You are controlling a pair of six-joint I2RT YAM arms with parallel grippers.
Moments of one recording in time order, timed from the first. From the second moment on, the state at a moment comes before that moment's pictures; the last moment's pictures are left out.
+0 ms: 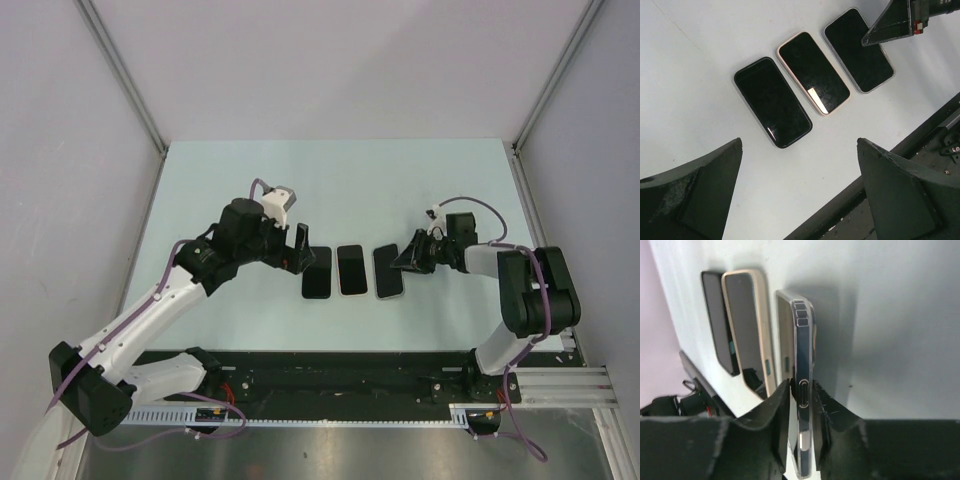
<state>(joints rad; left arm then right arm) -0.62 1.08 1.00 -0.53 0.13 -0.22 0.09 1.65 0.69 0.06 -0.75 0.50</state>
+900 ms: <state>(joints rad) -0.62 0.88 0.93 -0.42 0.22 -0.22 0.27 0.71 0.74 -0.48 -0.27 0.50</state>
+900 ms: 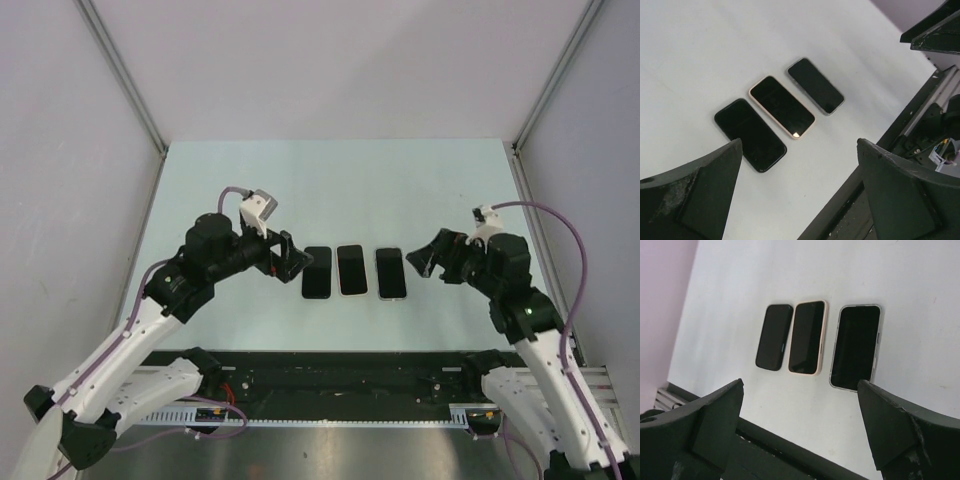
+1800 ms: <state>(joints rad) -0.62 0.70 0.84 -0.26 0.27 -0.22 0.27 0.35 0.74 -0.61 -0.14 0.57</state>
